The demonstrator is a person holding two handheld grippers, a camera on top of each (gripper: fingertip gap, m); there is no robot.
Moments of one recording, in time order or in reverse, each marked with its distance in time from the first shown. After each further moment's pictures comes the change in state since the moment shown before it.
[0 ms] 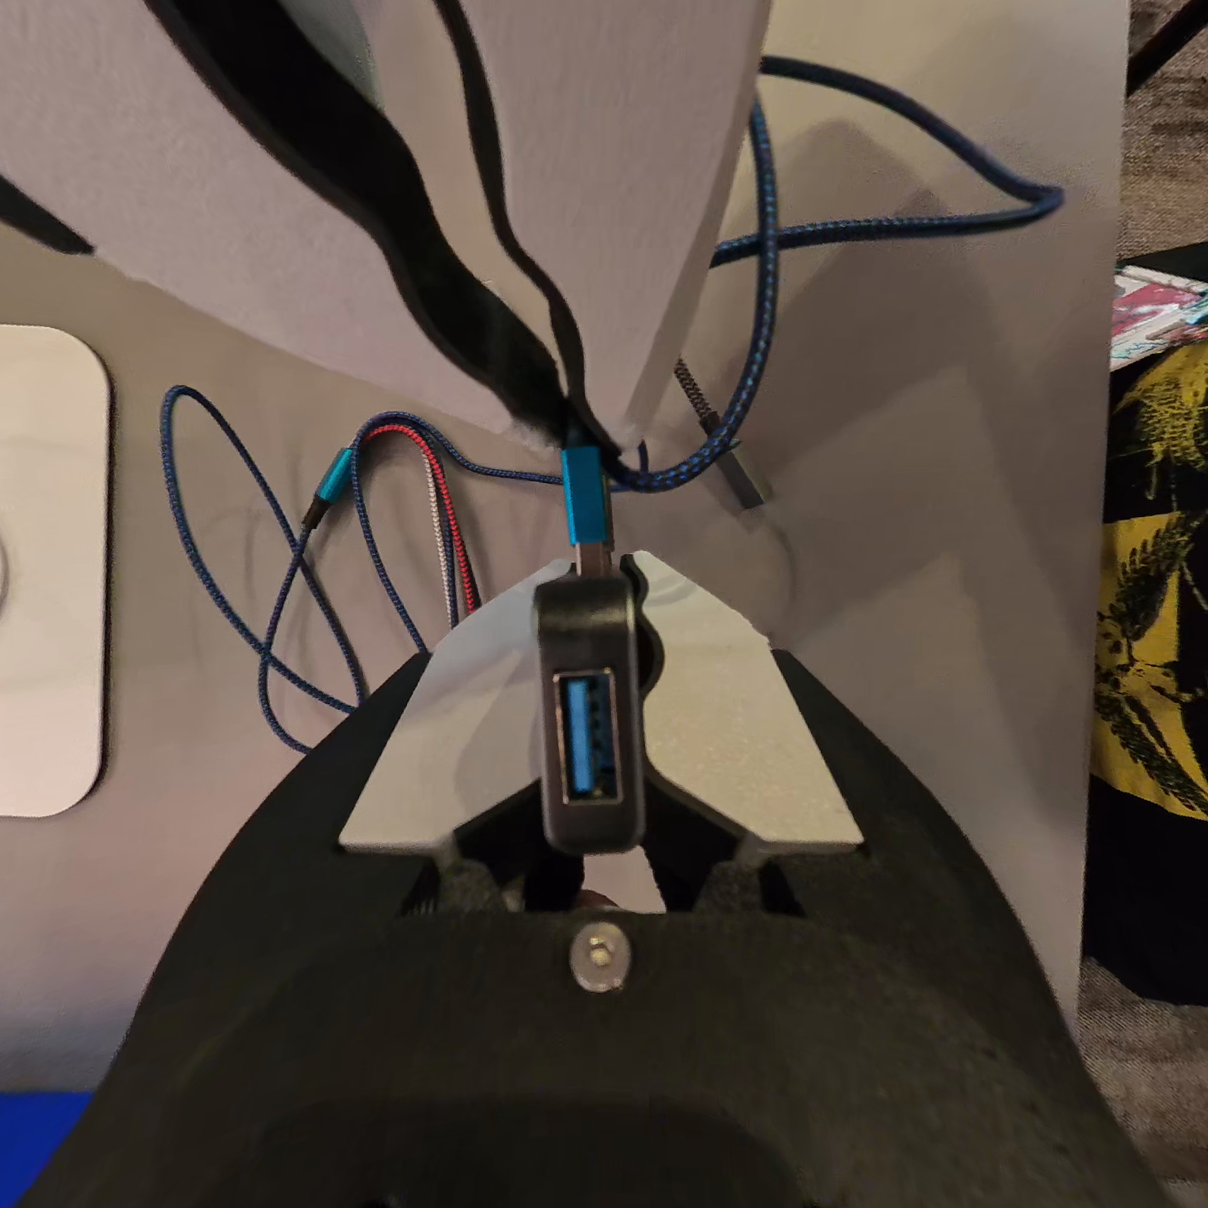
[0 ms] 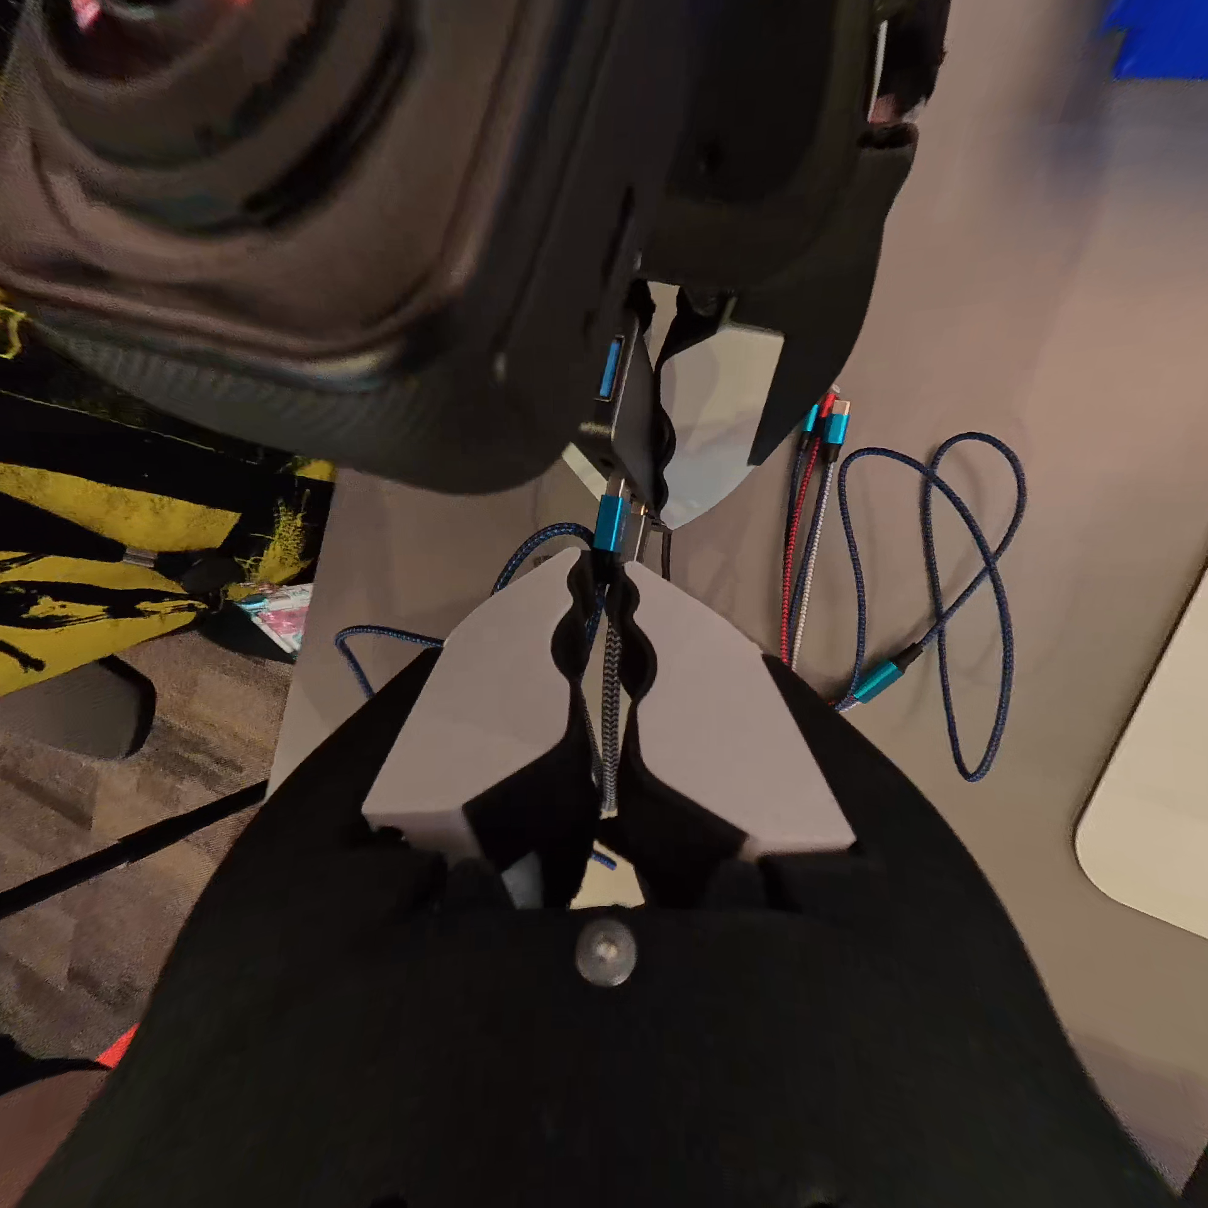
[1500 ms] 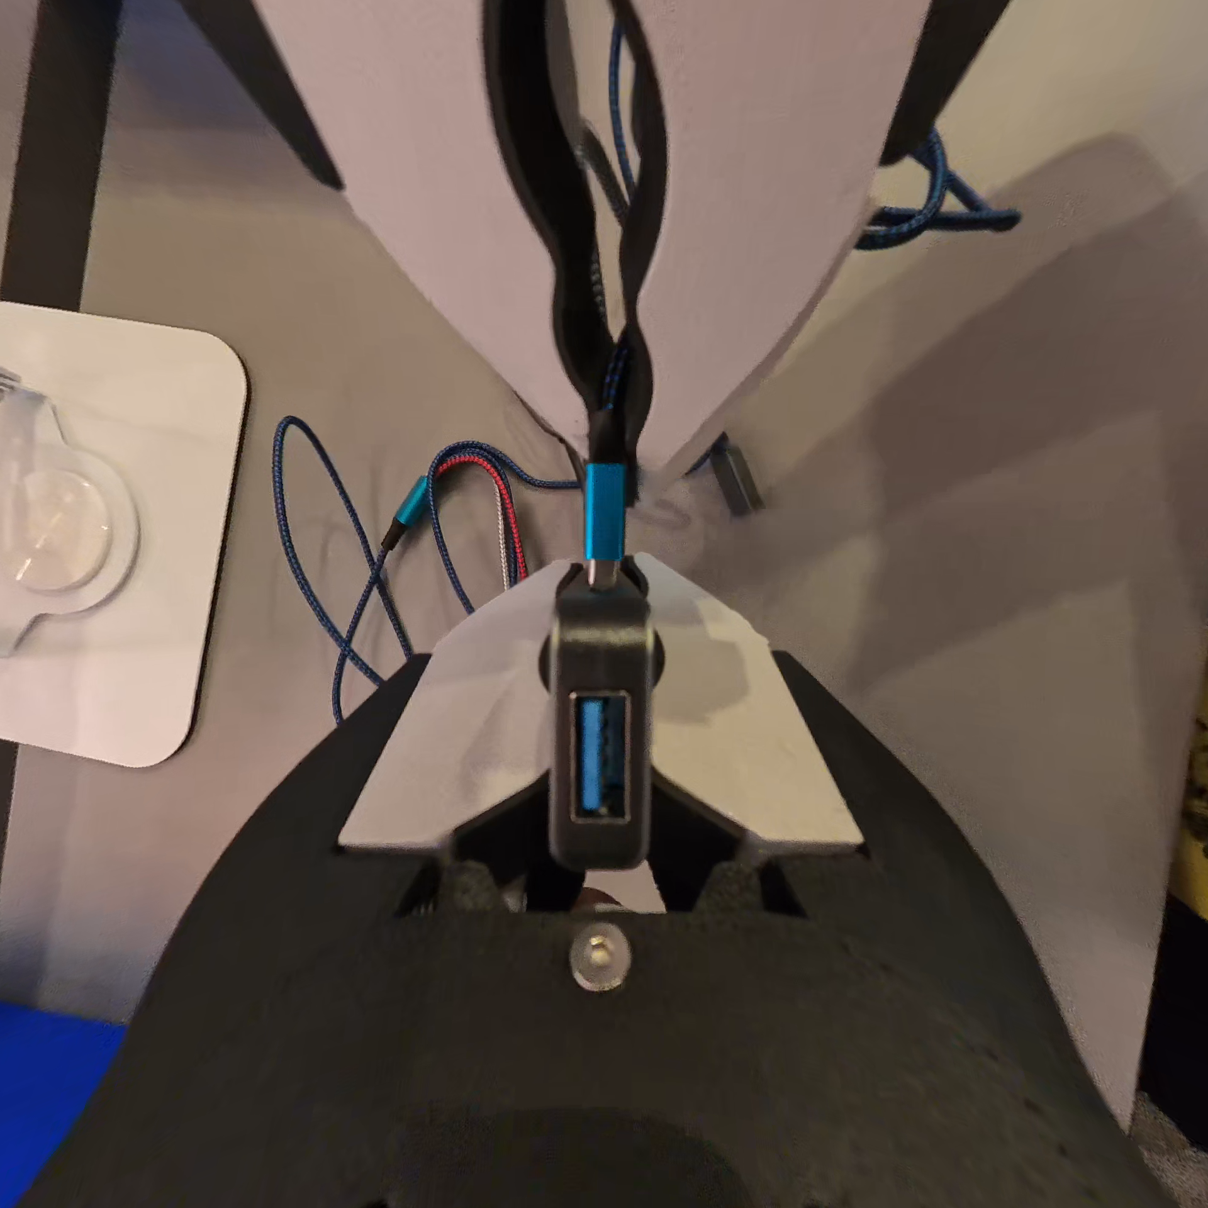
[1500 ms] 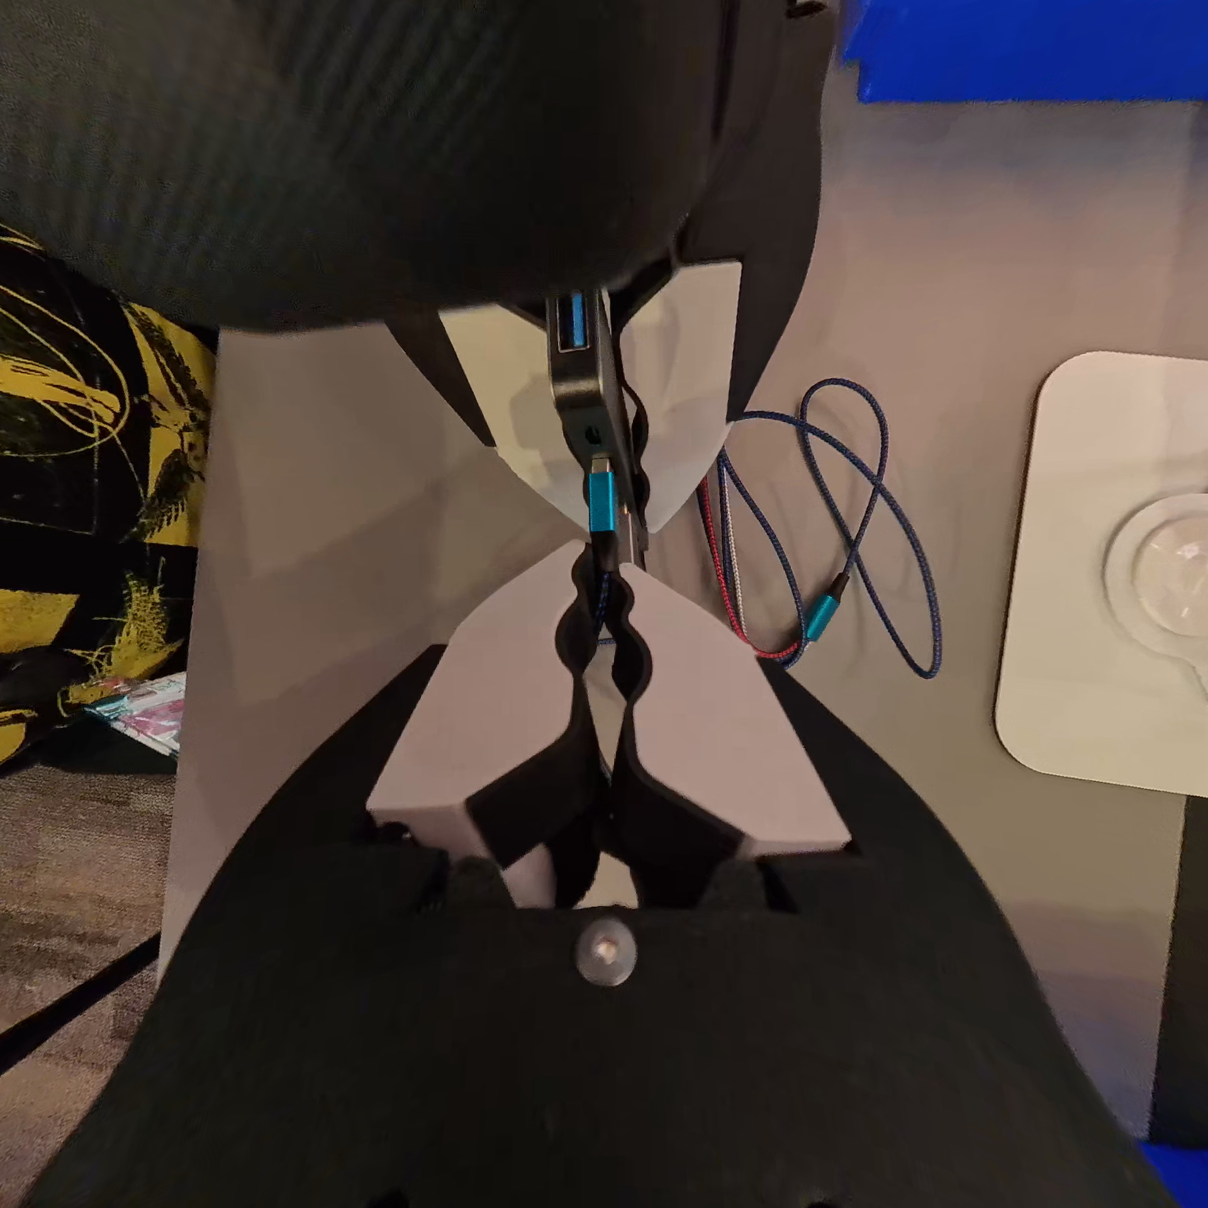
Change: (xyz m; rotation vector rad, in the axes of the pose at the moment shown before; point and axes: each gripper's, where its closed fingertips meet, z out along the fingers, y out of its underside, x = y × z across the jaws) left arm -0.029 -0.015 0.002 0.026 -0.140 -0.066; right arm 0.017 0.015 -0.004 0.097 0.256 0.074
